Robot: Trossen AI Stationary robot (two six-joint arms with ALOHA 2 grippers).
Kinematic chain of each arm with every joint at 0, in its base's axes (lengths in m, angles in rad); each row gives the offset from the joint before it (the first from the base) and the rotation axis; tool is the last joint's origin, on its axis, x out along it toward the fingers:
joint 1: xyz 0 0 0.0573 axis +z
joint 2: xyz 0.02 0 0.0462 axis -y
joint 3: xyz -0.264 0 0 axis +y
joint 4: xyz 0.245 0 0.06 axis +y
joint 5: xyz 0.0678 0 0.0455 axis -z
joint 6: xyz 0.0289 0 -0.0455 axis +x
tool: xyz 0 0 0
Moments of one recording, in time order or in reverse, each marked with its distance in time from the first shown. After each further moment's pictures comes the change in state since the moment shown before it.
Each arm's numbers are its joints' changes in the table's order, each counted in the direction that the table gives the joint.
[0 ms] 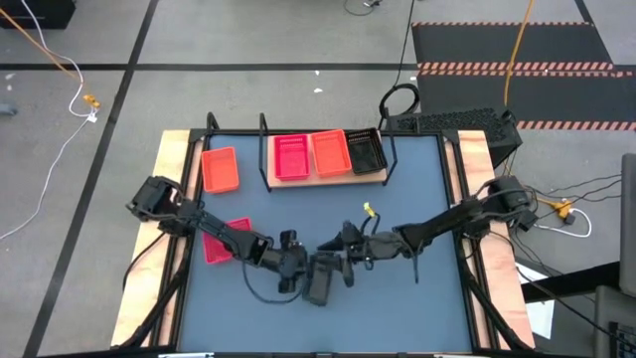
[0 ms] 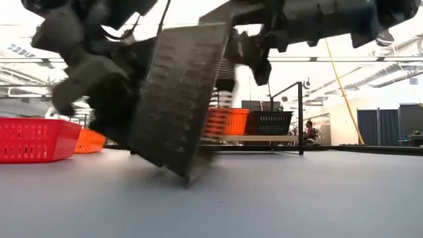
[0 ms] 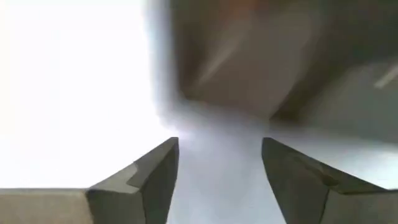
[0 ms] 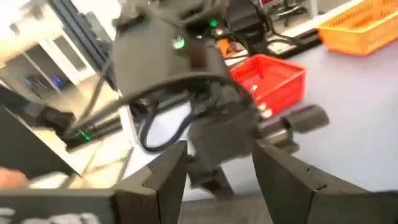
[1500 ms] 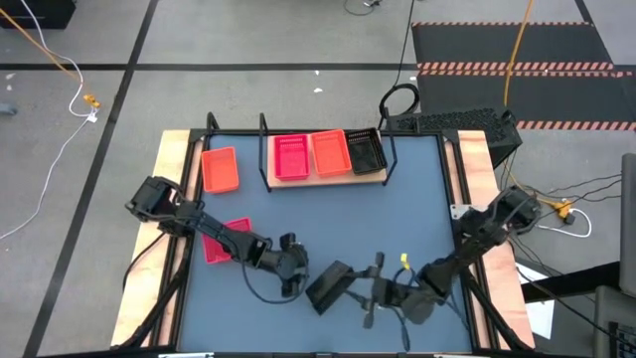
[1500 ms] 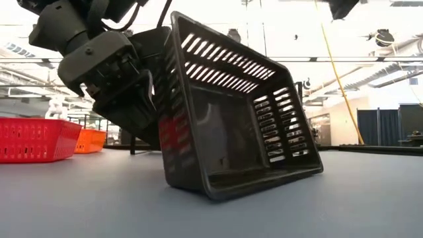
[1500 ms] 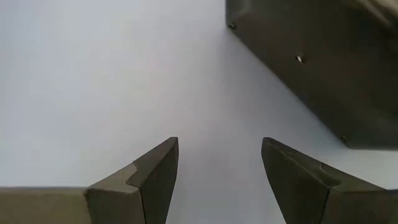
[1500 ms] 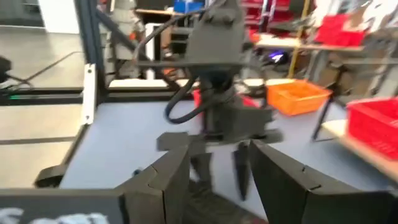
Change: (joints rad) left arm -0.013 0.004 0.002 -0.069 0.012 -0.140; right arm 0.436 0.010 -0.102 0.141 0.719 -0.352
